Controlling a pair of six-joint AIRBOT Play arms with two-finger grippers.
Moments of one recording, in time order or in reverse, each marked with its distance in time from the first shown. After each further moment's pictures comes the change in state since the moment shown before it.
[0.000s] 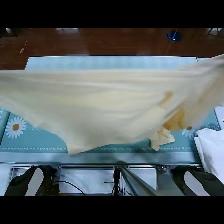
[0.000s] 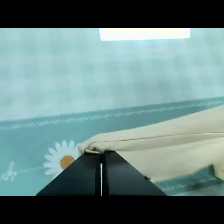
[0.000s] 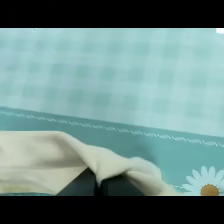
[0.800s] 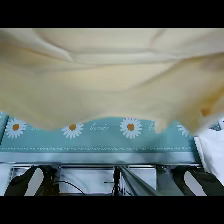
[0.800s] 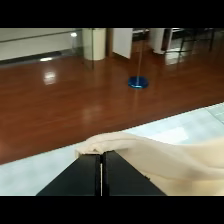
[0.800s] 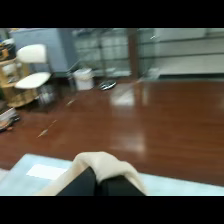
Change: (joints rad) left arm 0.000 -0.024 0.399 -0.139 0.253 0.056; right arm -0.005 0.105 0.307 0.151 -0.362 0.070
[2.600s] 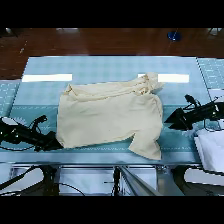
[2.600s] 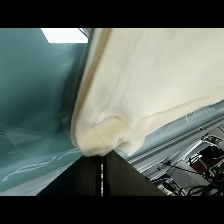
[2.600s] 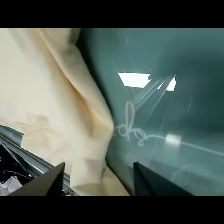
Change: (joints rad) left arm 0.048 -0.490 -1.631 0.322 0.182 0.262; right arm -0.265 -0.624 -1.357 0.085 0.034 -0.462
